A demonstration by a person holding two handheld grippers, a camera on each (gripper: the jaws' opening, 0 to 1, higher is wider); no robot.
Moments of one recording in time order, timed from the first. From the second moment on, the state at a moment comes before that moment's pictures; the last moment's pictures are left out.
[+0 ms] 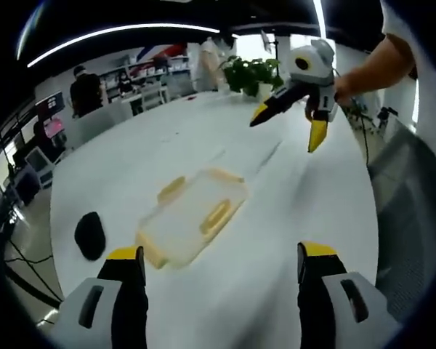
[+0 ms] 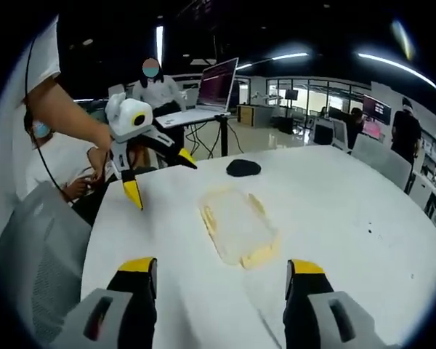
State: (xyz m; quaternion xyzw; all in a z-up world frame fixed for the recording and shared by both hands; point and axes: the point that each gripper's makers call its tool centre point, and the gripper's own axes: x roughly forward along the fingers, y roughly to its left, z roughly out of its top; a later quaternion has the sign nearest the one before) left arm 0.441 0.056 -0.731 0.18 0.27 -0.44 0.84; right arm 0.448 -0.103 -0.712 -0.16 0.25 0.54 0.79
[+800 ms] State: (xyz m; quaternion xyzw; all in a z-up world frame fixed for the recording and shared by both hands) left arm 0.481 0.071 -0.760 0.27 0.30 -0.49 0.78; right arm 0.486 -0.086 -0.724 -0.22 0.25 0.57 0.75
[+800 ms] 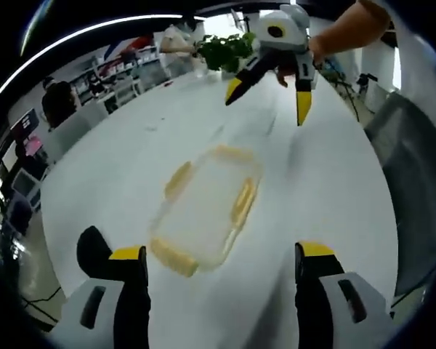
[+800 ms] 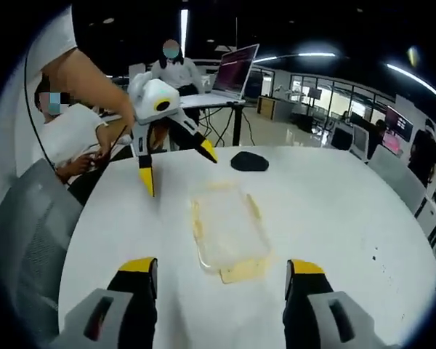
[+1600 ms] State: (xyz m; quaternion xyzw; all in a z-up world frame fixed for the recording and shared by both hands) left arm 0.507 0.083 -0.776 0.37 0.30 -0.52 0.71; right arm 0.496 -0.073 -0.767 -0.32 0.30 0.58 0.69
